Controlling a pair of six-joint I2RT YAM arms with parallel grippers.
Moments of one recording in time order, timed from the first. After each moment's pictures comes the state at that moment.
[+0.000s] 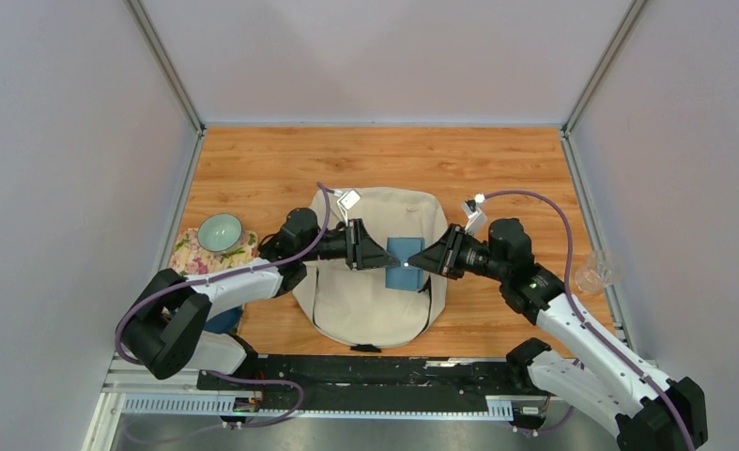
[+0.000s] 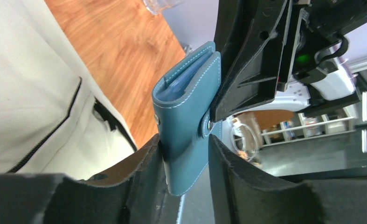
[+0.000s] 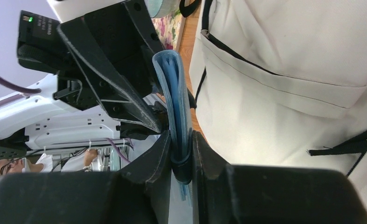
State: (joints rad) left arm -0.66 1.37 0.57 0.72 0.78 -0.96; right arm 0.54 0.84 0.58 -0.08 -0.51 0.96
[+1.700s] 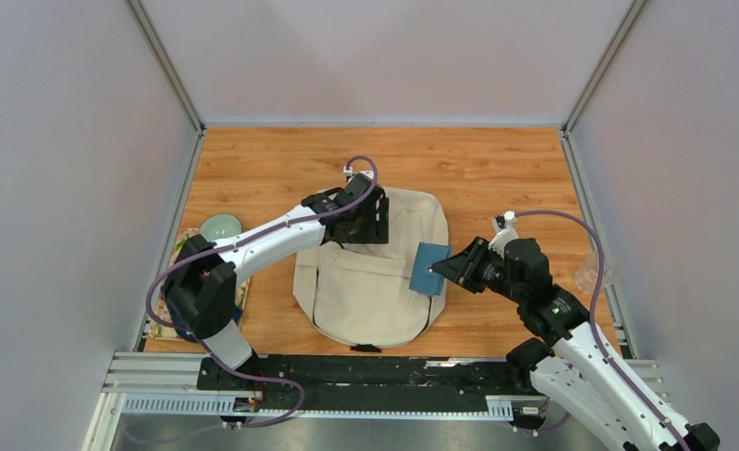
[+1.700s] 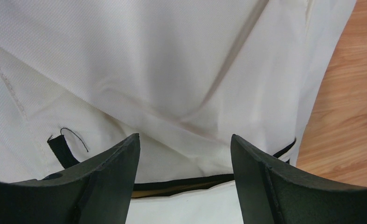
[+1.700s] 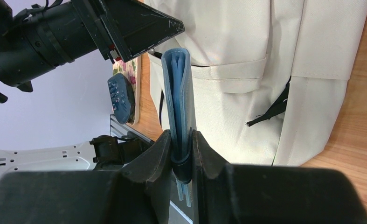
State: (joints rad) left arm -0.79 1.64 1.26 -0.56 -0.16 -0.66; right arm 0.54 0.60 0.54 -0.36 -0.23 0.98
